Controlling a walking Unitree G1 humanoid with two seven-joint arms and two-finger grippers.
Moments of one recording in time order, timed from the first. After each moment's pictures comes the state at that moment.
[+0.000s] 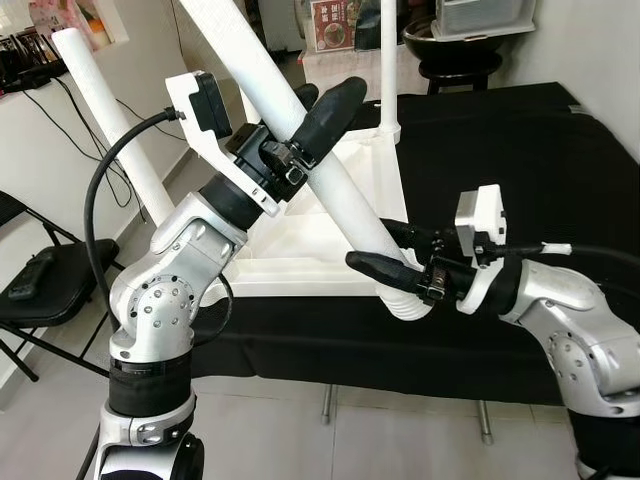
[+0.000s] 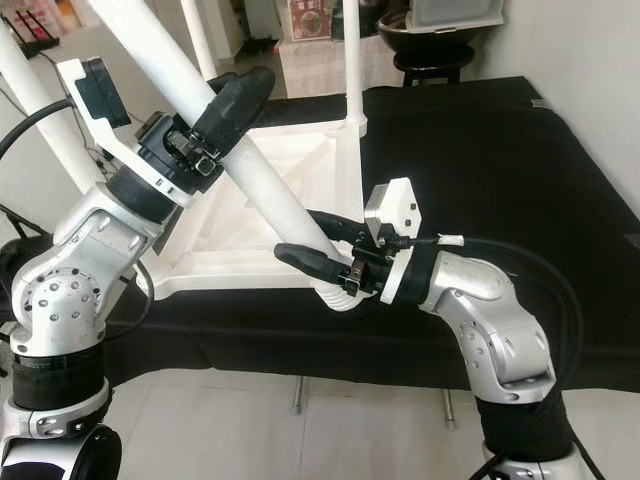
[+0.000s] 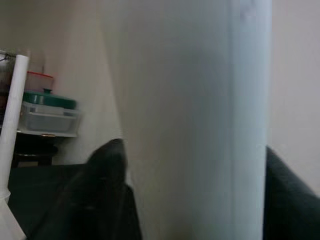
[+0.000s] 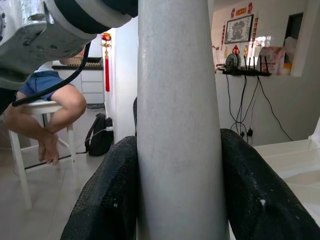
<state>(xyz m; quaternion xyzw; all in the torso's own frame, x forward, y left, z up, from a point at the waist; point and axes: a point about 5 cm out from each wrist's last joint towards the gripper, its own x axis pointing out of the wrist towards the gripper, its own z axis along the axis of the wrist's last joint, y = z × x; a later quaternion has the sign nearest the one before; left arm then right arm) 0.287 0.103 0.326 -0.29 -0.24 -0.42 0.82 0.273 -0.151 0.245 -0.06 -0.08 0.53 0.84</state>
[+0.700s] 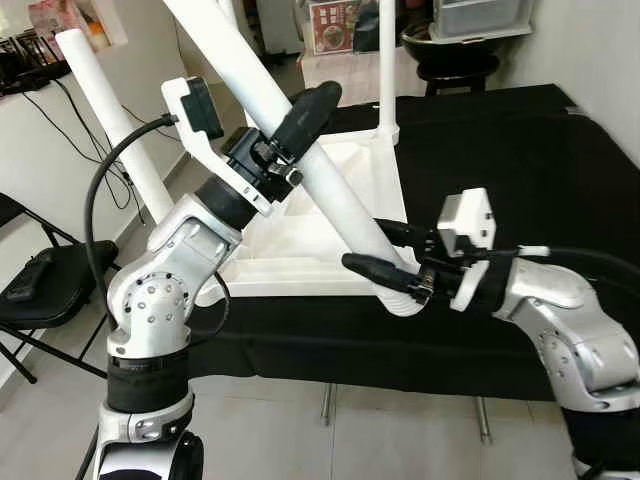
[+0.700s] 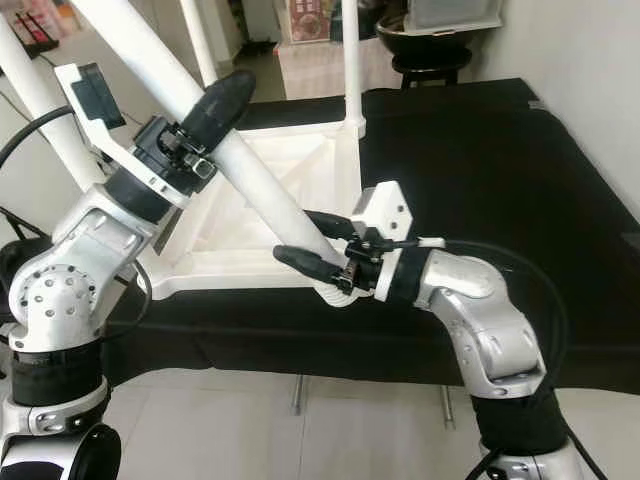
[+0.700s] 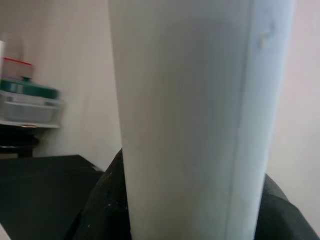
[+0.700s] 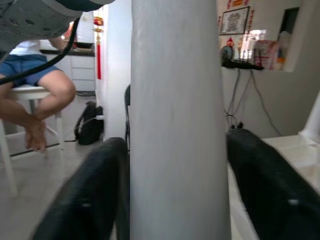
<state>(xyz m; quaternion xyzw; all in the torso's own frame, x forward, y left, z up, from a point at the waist) 0.290 0.100 0.328 -0.28 -0.22 -0.47 0.81 0.288 -0.137 0.243 -0.09 -0.07 0.52 0.84</state>
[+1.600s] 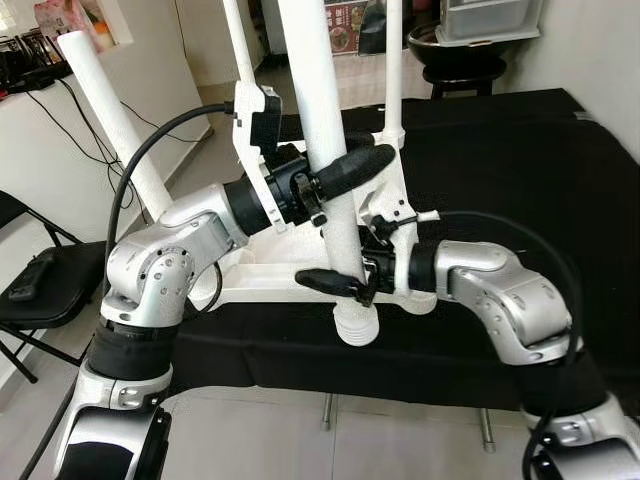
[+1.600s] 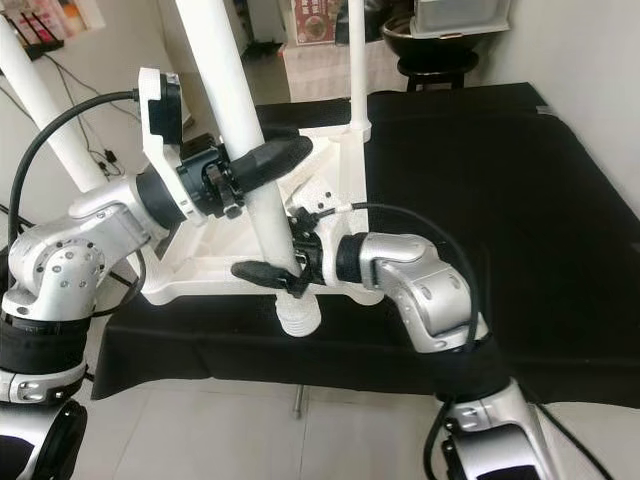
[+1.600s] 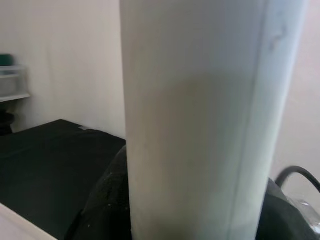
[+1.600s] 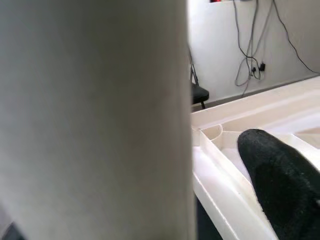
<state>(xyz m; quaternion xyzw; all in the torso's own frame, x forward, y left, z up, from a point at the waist) 0.300 0.083 0.320 -0.12 -0.17 -0.57 0.80 0.314 -0.091 0.233 -0.07 0.07 0.51 0.85</state>
